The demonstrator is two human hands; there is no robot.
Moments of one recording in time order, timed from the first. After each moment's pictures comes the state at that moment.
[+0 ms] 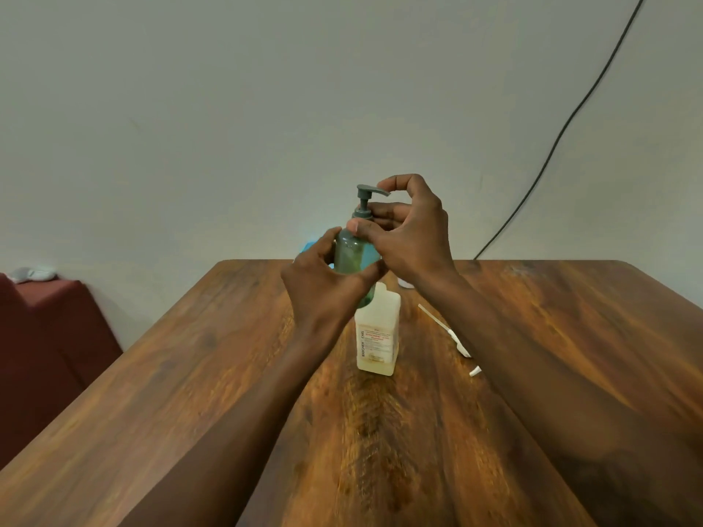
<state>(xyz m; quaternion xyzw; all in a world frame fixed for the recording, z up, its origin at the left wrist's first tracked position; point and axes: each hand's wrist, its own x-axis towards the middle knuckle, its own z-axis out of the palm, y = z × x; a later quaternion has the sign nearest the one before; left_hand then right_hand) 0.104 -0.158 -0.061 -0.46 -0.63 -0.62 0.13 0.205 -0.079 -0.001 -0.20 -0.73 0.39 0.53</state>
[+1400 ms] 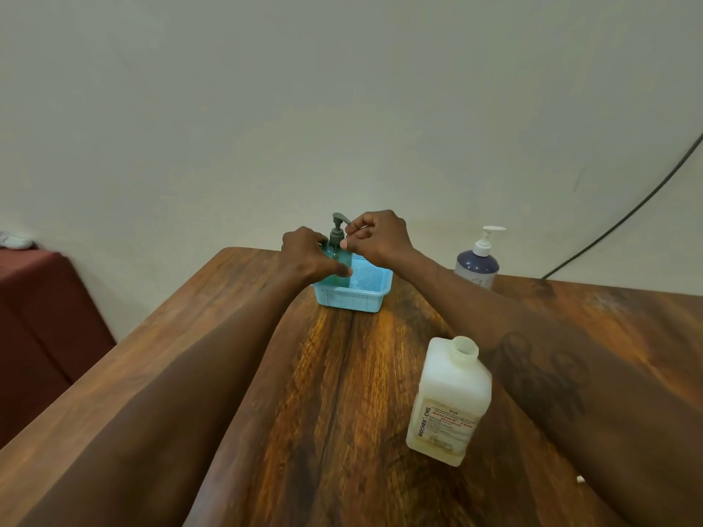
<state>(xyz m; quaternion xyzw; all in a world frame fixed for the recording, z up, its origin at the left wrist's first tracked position) -0.162 -0.003 -0.120 -0.40 -0.86 -0.32 -0.01 -0.032 0.100 -0.089 -0.28 -0.84 0.35 0.30</state>
